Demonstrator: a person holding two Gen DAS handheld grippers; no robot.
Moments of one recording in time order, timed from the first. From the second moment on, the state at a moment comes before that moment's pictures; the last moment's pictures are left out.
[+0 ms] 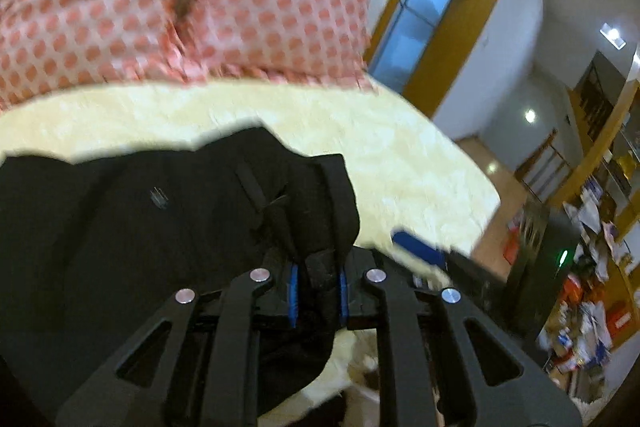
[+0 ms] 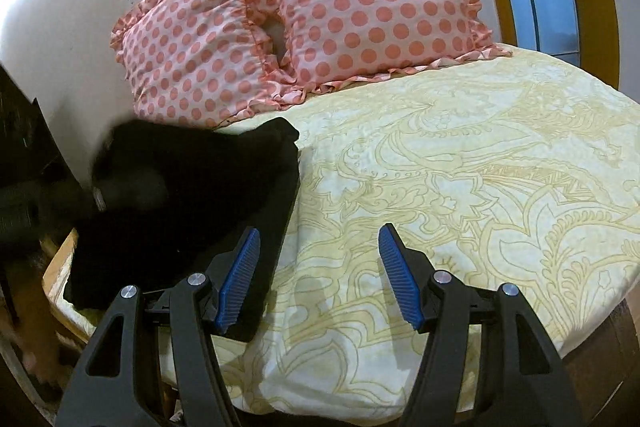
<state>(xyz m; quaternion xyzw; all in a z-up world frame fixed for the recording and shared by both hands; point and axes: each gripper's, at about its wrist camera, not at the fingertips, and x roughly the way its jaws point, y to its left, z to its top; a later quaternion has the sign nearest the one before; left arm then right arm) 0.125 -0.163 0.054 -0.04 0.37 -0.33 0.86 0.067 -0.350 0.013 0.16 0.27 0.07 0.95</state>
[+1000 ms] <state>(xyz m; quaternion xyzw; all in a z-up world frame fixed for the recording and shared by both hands) 0.095 -0.021 0.038 -0.03 0.30 -0.15 0.94 0.082 -0.251 0.045 0.05 0.24 0.19 0.95</state>
